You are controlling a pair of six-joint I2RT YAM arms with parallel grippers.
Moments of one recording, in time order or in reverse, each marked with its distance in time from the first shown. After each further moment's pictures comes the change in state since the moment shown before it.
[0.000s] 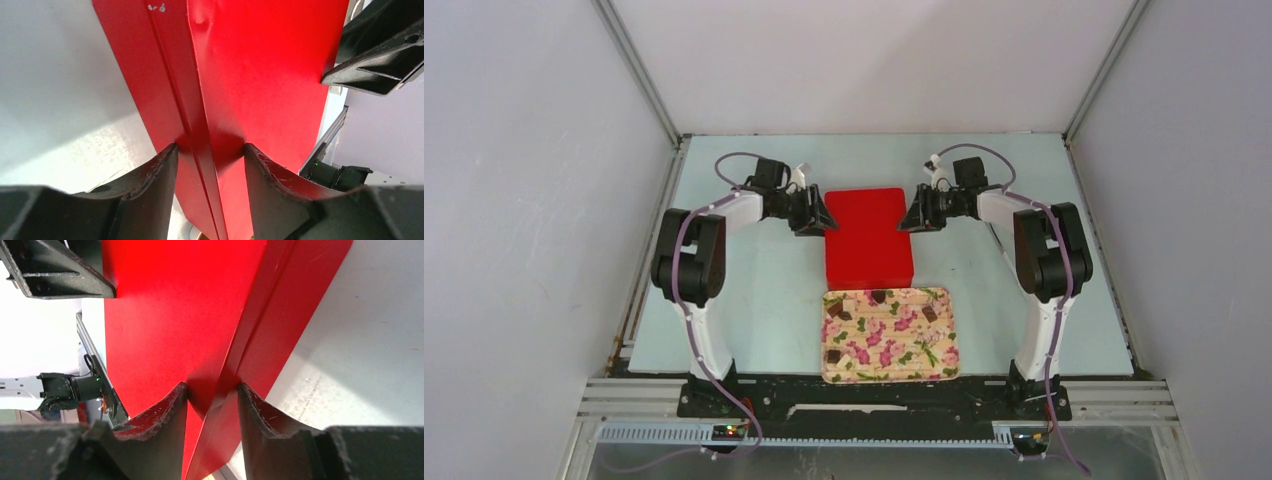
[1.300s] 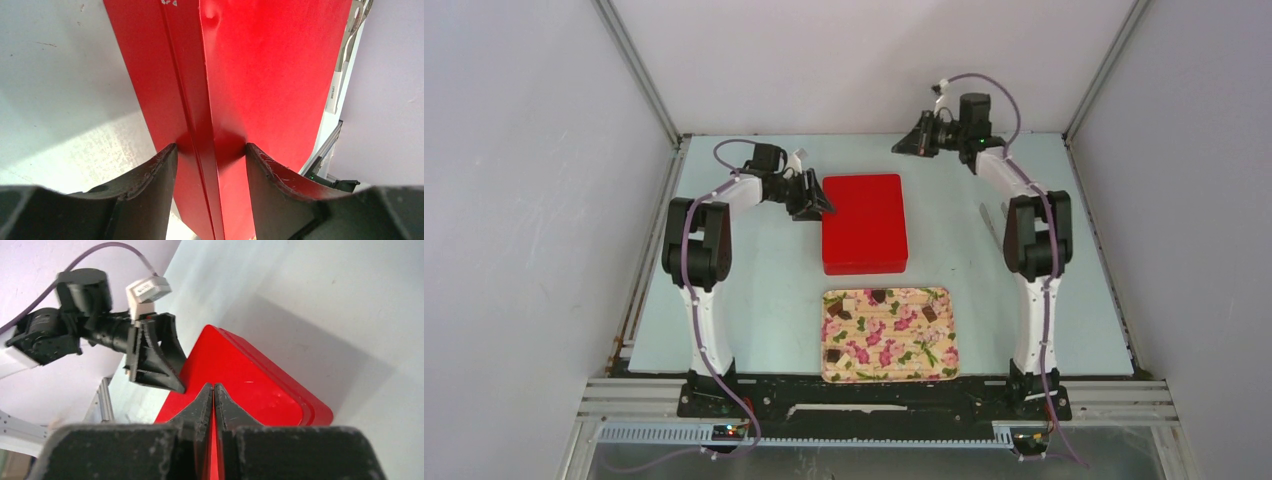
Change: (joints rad) left arm 0.058 0.145 0.228 -0.108 0.013 0.027; right arm -0.035 0.167 0.558 0.122 -0.043 0.154
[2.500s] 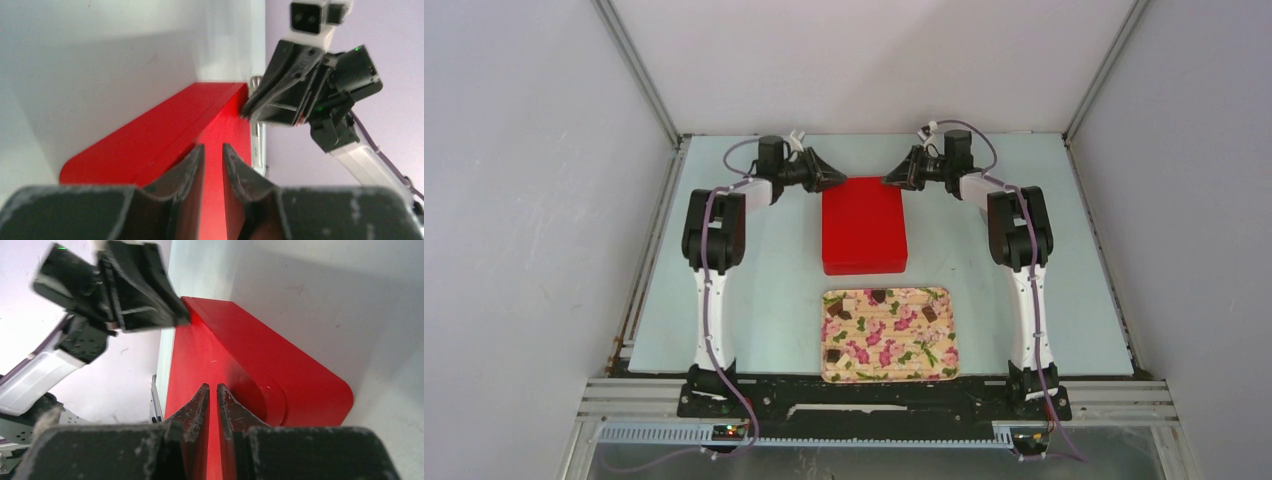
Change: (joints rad) left arm 0.010 0.206 0.156 0.608 0.130 -0.470; right arm 0.018 0.243 -0.090 0.284 -0.090 0.388
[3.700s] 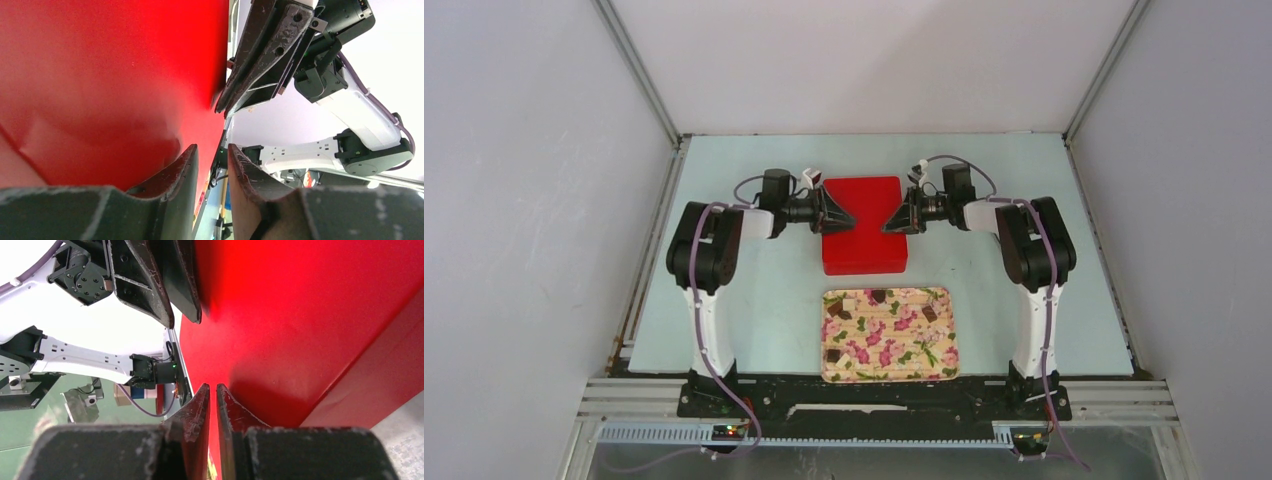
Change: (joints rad) left arm -0.072 -0.220 -0.516 0.156 0.207 -0.121; right arm 0.064 -0.299 -0.514 -0.010 -0.155 -0.151
